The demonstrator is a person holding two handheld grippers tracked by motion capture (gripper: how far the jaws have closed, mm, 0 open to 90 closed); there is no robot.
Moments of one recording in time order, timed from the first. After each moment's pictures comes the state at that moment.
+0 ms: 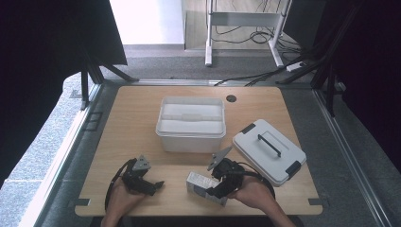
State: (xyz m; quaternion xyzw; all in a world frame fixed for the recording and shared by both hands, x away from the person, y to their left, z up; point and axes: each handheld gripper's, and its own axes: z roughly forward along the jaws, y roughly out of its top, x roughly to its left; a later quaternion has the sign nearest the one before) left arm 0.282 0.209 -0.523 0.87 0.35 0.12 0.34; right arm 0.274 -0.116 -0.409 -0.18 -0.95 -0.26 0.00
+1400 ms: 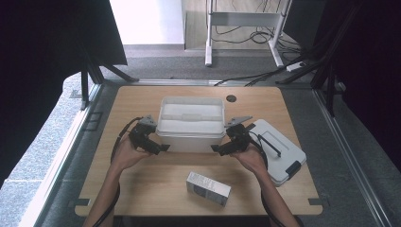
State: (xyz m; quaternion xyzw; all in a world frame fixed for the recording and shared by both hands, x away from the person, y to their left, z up) left arm 0.399 0.196 -0.449 0.88 0.31 0.07 0.35; right arm 0.401 -0.155 -0.451 -0.32 -0.86 -0.39 -0.09
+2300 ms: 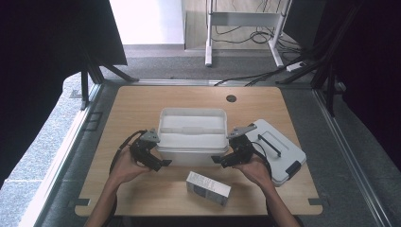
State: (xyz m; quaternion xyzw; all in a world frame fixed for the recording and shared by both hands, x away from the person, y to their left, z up) left arm 0.341 0.185 -0.448 0.90 0.26 0.08 0.34; right arm 0.355 -0.161 -0.446 -0.30 -0.86 -0.40 -0.06
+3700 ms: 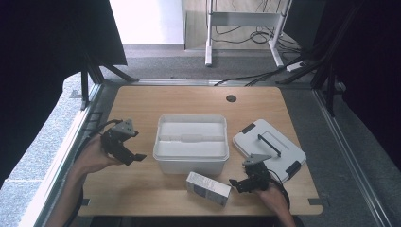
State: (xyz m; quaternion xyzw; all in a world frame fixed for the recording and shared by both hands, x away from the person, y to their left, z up) left arm 0.344 0.247 -0.381 0.93 0.21 0.09 0.30; right arm 0.300 -0.215 -0.510 -0.35 -0.87 -0.34 -0.11
